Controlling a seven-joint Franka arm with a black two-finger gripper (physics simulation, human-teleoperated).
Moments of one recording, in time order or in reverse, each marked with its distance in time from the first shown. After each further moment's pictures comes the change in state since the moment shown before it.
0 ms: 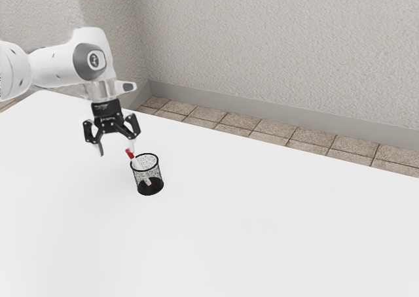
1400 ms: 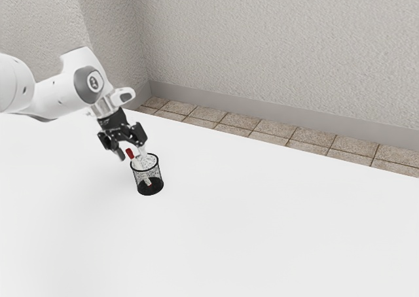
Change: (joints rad) arm -0.023 -0.015 0.032 -0.180 -0.211 0.394 0.415
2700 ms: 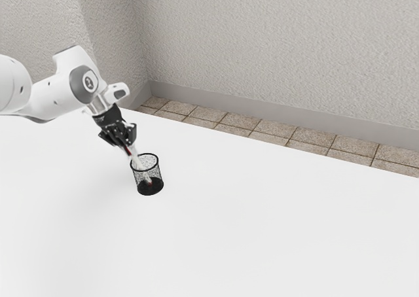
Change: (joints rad) arm 0.019 -0.002 0.007 -0.002 -0.007 0.081 0.056
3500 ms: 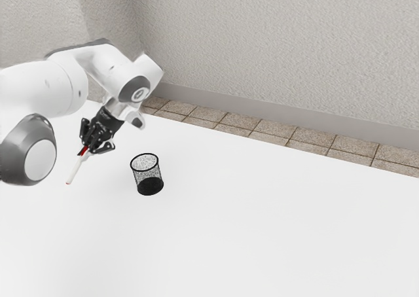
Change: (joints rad) arm -0.172 0.291 0.046 0.426 0.918 -0.746 -0.150
